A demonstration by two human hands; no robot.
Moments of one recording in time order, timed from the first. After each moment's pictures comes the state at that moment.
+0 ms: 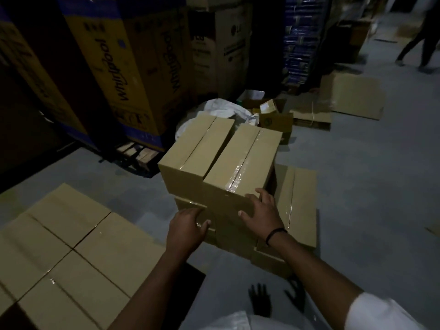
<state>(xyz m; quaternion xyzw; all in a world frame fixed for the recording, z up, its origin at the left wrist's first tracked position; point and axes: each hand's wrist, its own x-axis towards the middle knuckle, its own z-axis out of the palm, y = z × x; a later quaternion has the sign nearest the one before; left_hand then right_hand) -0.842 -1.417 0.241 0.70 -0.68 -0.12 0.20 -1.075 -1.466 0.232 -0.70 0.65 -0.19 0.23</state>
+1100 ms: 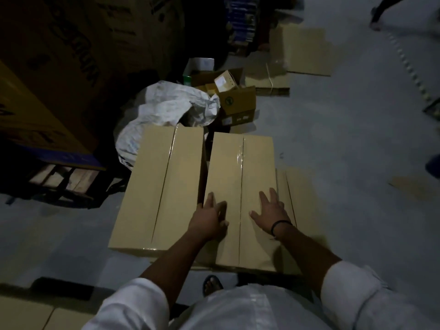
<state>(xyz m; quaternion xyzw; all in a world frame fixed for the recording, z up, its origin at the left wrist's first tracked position) -0.867 -1.833 0.138 0.52 -0.80 -0.30 -0.08 -1.092 -1.786 0.127 -0.52 0.81 -0.01 0.29</state>
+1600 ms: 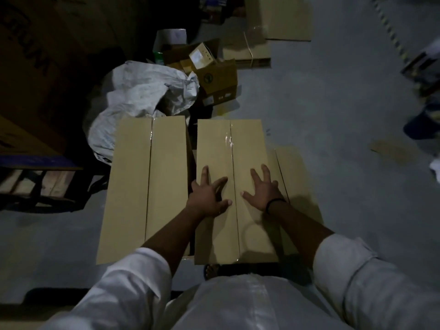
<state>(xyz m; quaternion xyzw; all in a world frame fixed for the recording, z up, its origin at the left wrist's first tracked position) -0.894 -1.900 0.130 0.47 -0.81 -0.32 -0.10 -1.100 -1.827 0.127 -0.49 0.81 -0.01 0.30</state>
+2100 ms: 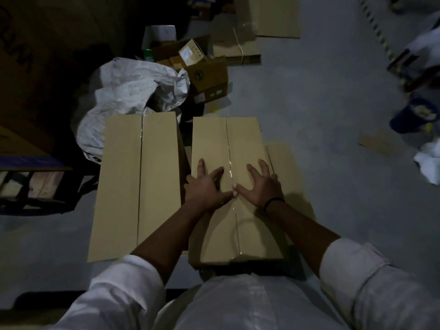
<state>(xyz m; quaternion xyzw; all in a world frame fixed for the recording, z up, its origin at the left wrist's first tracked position) -0.913 -1.884 0.158 0.51 -0.81 -0.28 -0.07 -1.091 -1.801 0.154 -0.48 0.85 -0.07 0.22</state>
